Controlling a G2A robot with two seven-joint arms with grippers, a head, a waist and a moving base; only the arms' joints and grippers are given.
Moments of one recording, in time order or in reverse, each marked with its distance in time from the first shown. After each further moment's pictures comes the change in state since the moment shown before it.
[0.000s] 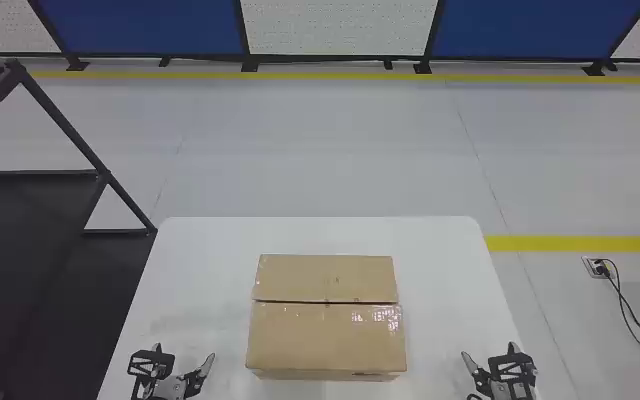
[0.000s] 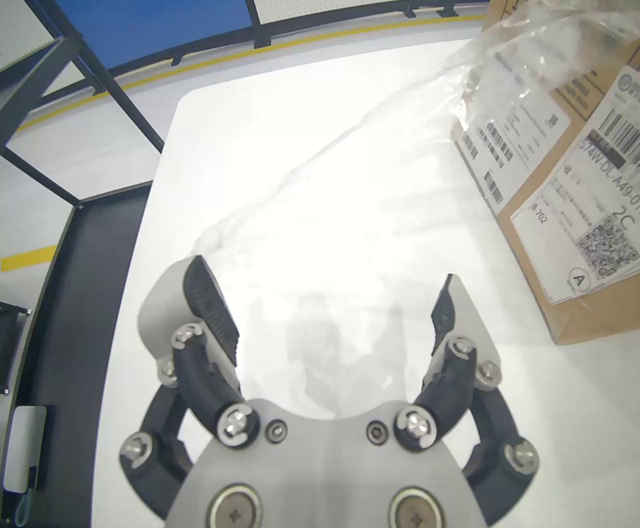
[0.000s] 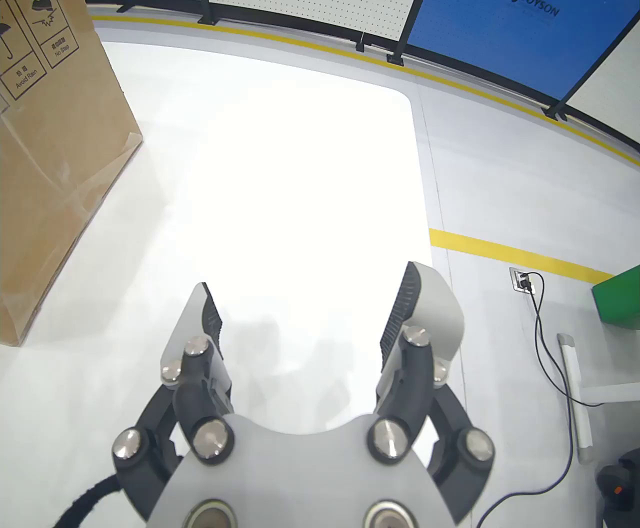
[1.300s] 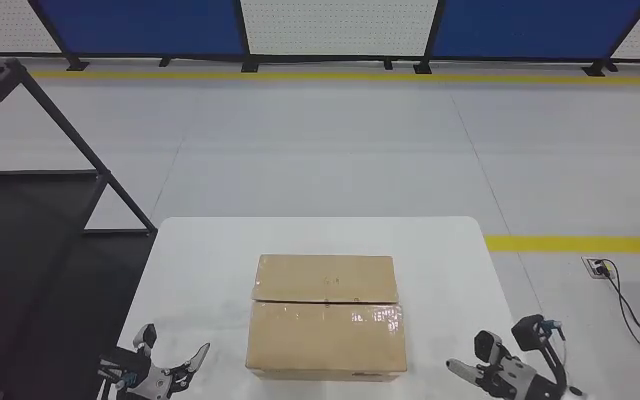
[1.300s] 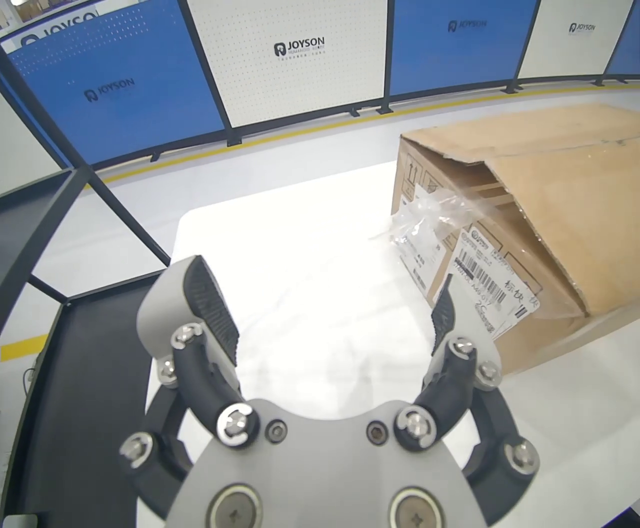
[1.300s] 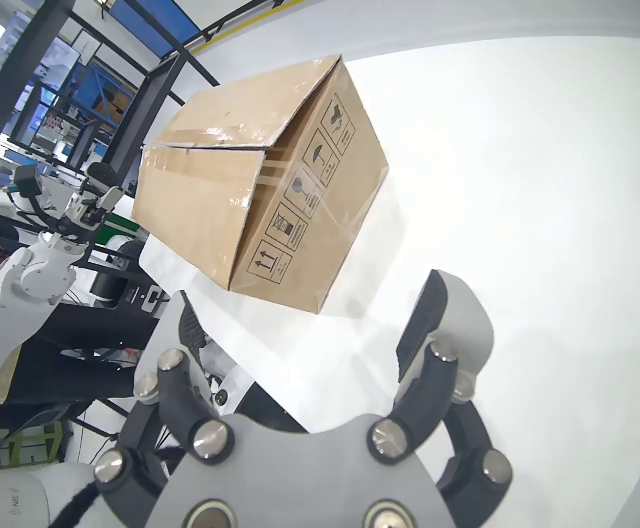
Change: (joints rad) left arm 0.073 0.009 -0.138 -0.164 -0.035 -0.210 0.135; right arm 0.090 0.051 0.253 -0.237 0.917 -0.442 0.807
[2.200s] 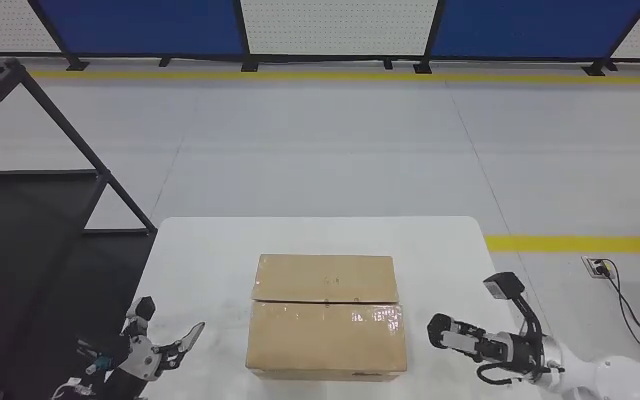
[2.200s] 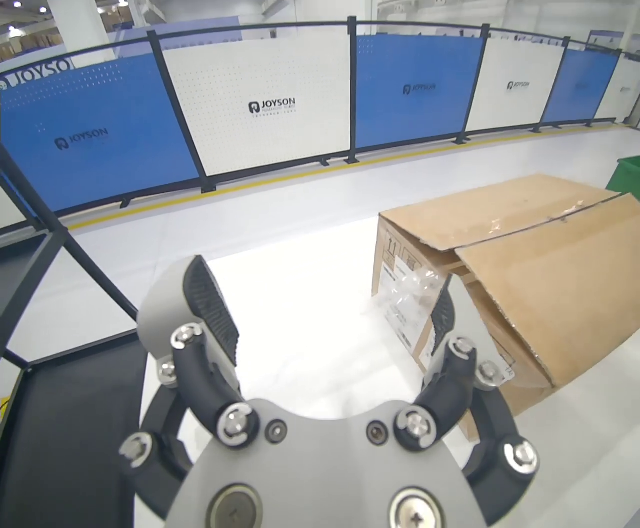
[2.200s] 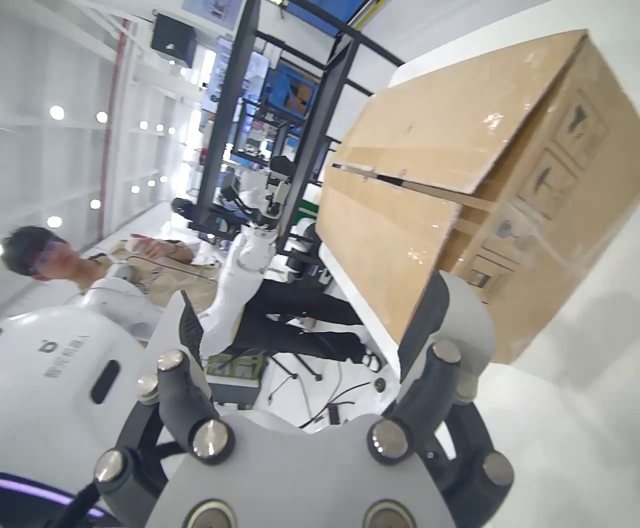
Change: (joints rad) left arm -0.121 0.012 -0.076 0.049 -0.092 -0.238 0.090; right arm 0.420 0.032 -0.206 0.319 0.790 0.189 0.483
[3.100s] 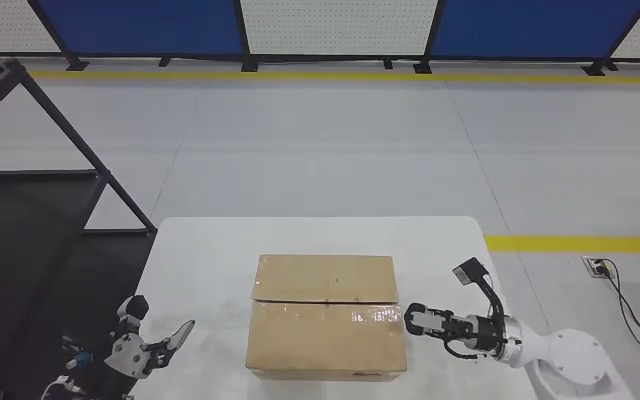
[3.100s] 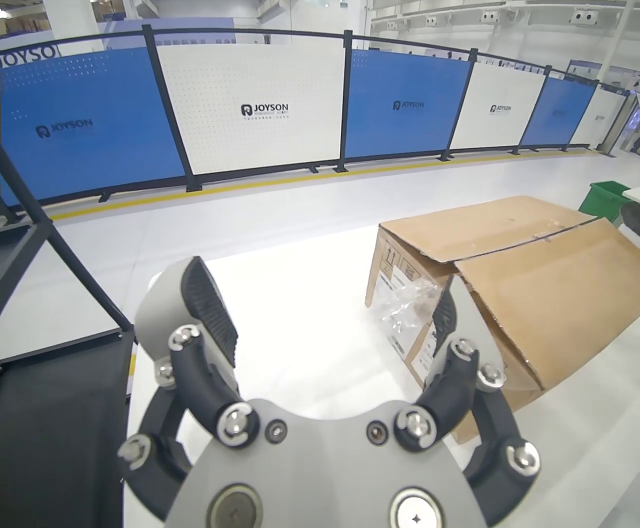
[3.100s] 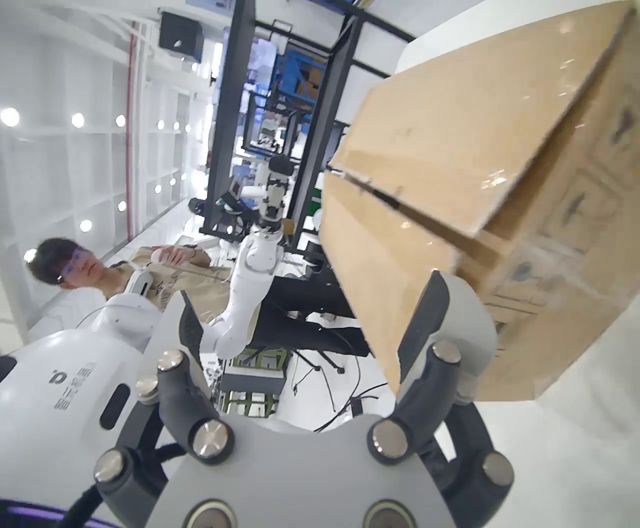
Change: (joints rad) left arm -0.021 0.004 -0.031 0.035 -0.103 -0.042 -0.071; right arm 0.119 -0.006 -0.171 0.123 -0.087 -0.012 -0.131
